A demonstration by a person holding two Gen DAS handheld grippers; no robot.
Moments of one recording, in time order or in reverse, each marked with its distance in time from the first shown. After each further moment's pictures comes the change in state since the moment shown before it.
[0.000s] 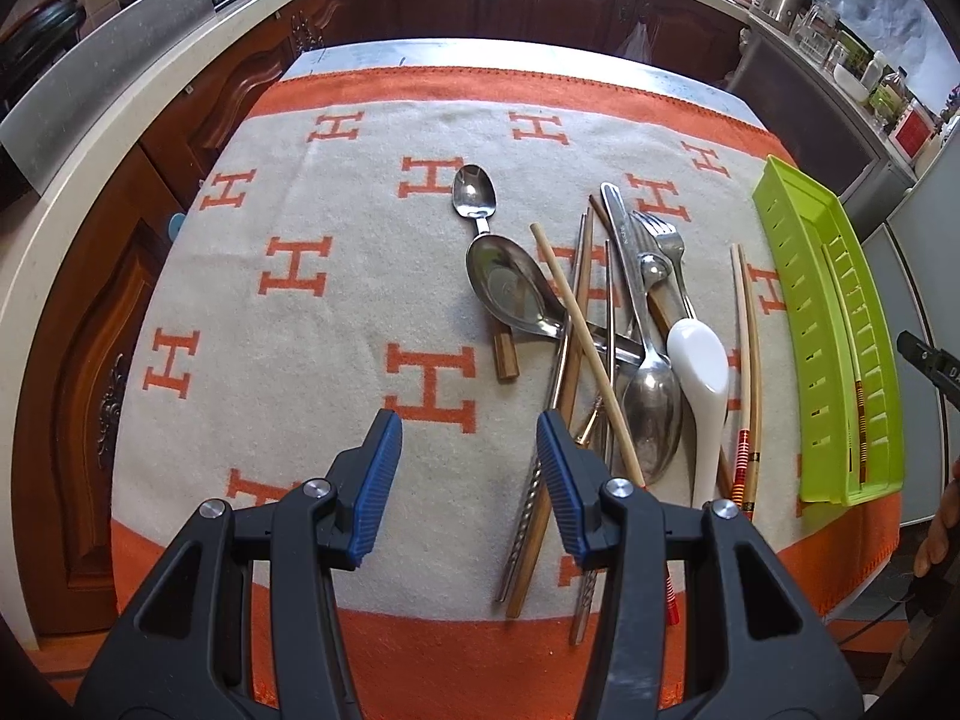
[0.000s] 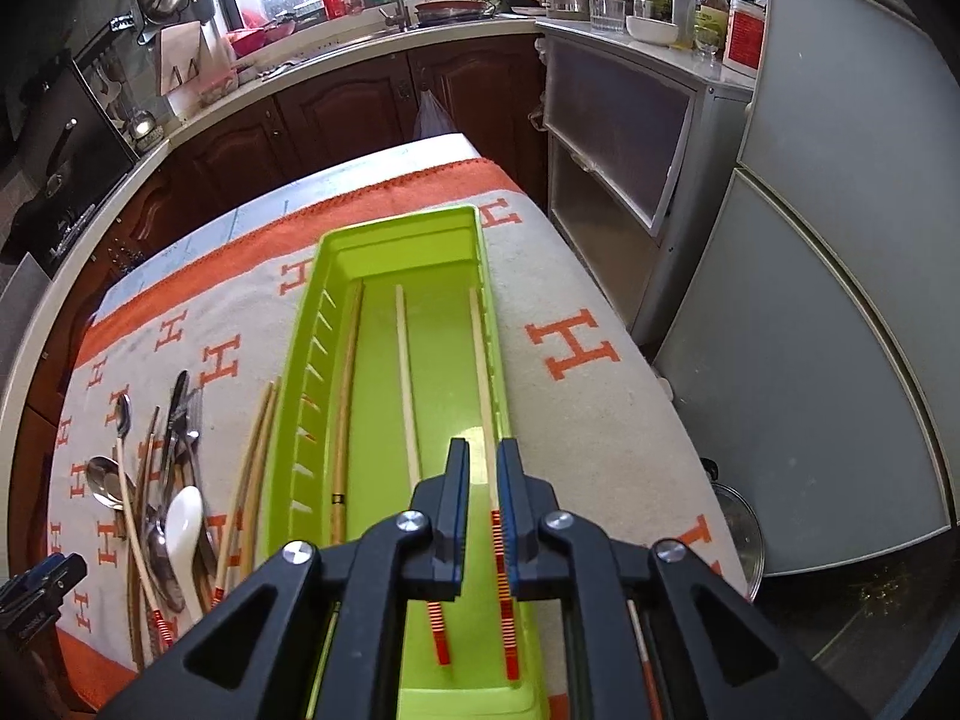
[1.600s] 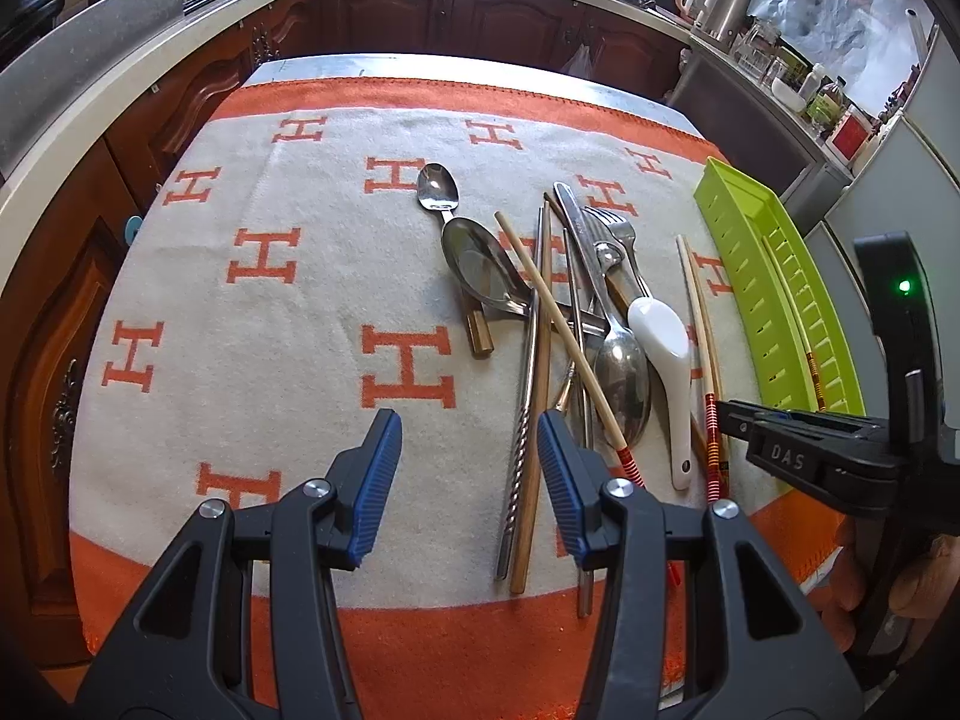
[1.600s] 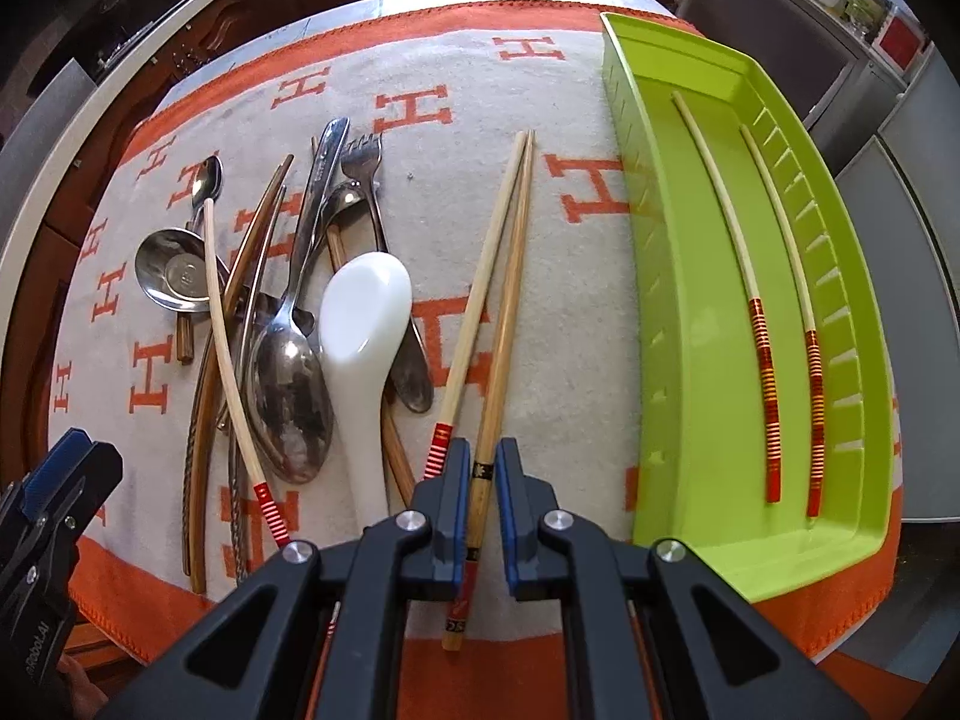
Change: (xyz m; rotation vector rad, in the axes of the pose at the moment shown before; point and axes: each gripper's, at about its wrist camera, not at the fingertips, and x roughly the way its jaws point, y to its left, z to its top) left arm -0.002 0.021 -0.027 0.022 -0.060 -0.166; right arm 0.058 0.154 -0.073 -0.212 0.350 -0.009
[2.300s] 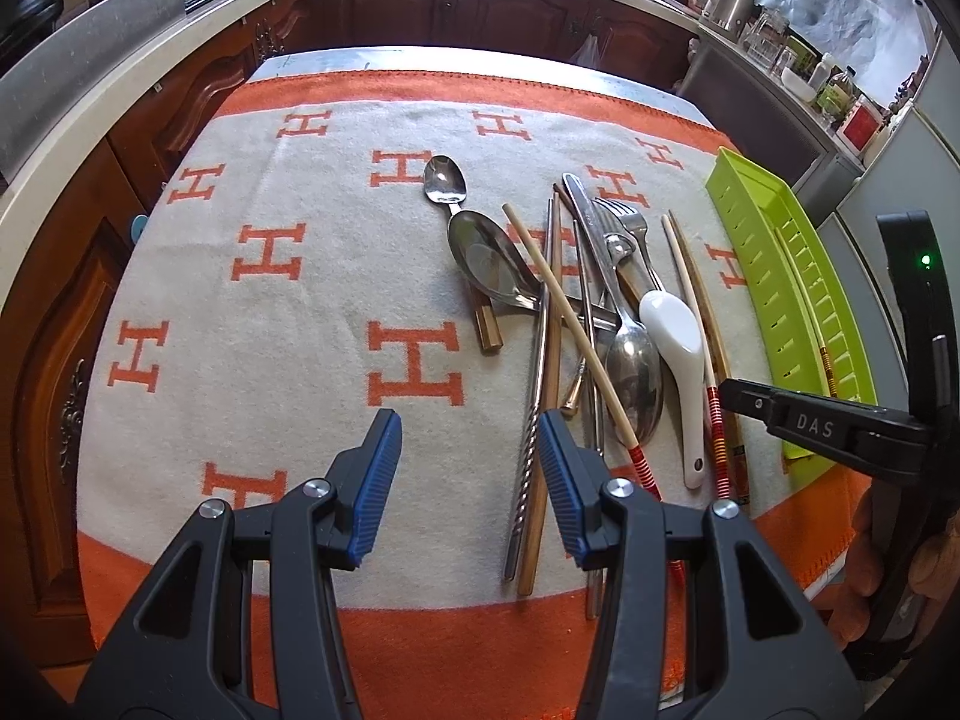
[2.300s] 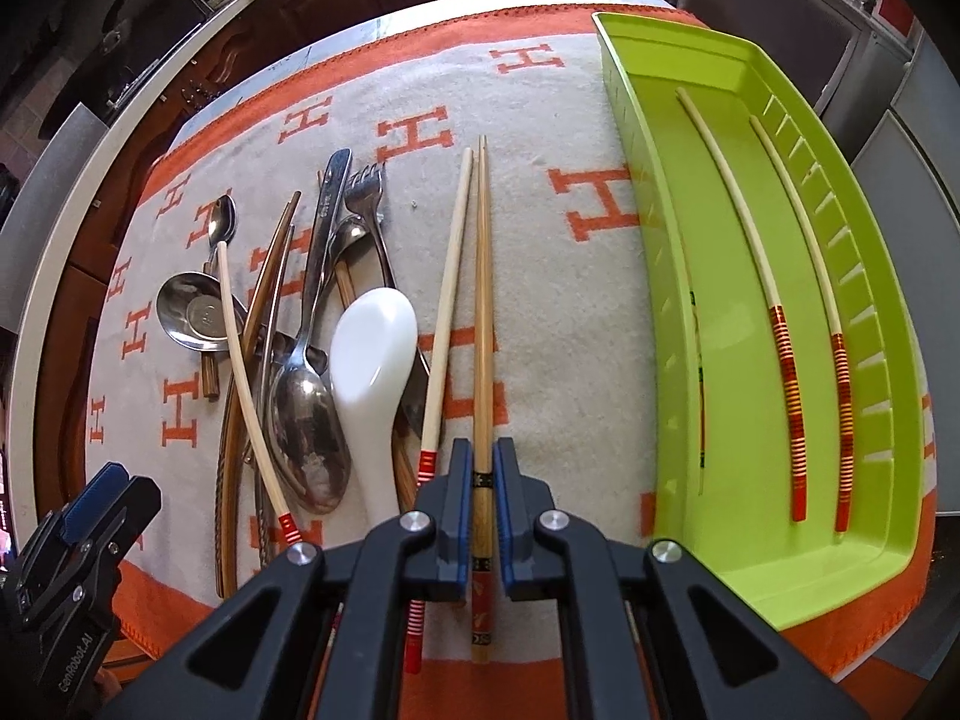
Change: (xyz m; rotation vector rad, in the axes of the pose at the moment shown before) left arm 0.005 -0.003 0.002 0.009 0.021 0.037; right arm -0.003 -0.023 0.006 0.079 -0.029 0.143
